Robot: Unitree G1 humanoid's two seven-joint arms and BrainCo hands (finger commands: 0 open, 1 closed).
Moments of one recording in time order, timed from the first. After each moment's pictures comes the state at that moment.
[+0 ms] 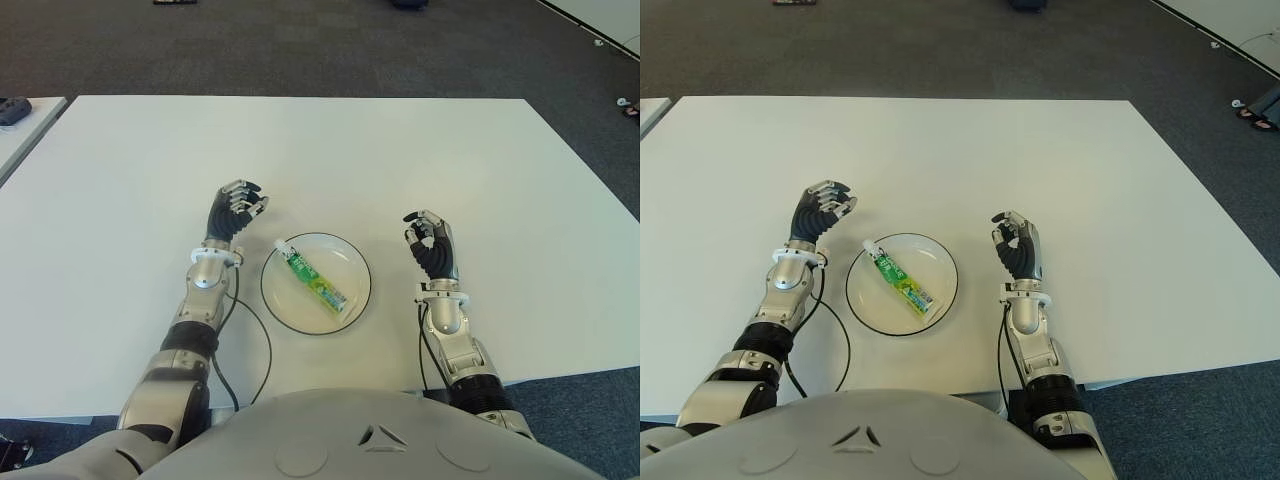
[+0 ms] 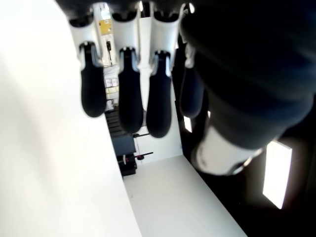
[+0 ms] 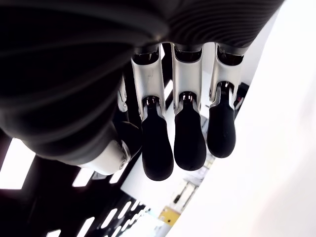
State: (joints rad) left arm -0.15 0.12 0.06 0.67 0.07 -0.53 0.03; right arm 0.07 -0.17 0.06 0.32 -0.42 -0.44 -0.39
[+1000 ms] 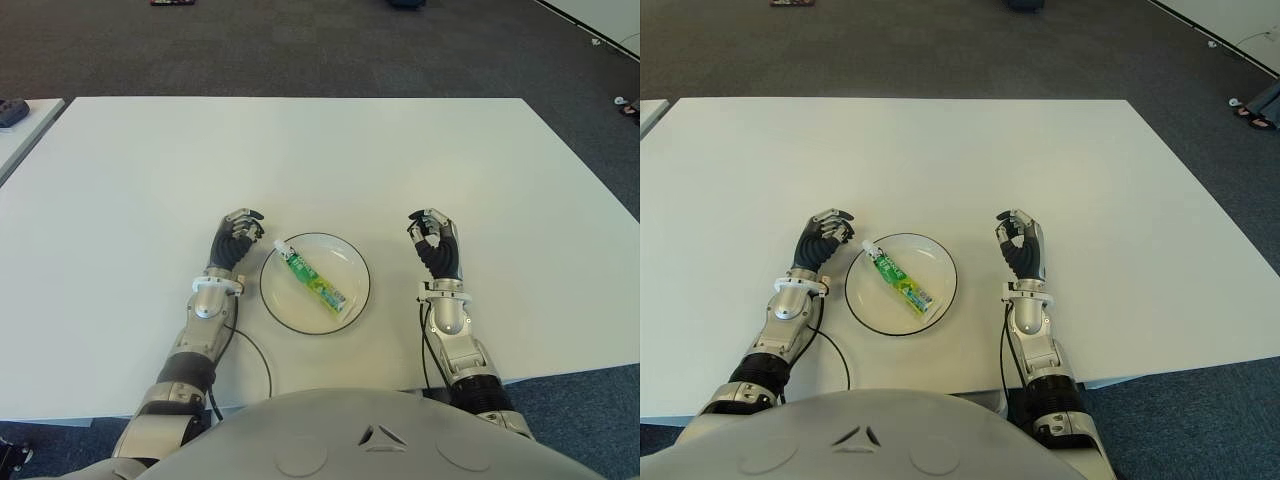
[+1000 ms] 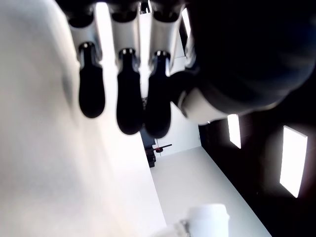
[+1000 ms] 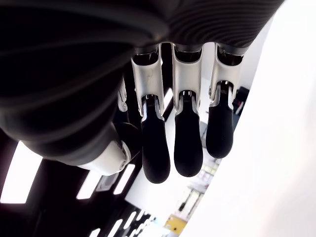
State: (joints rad) left arm -0.02 0.12 0.02 0.63 0.13 -0.57 0.07; right arm 0.07 -0.16 0.05 0.32 -0.38 -0.48 -0.39
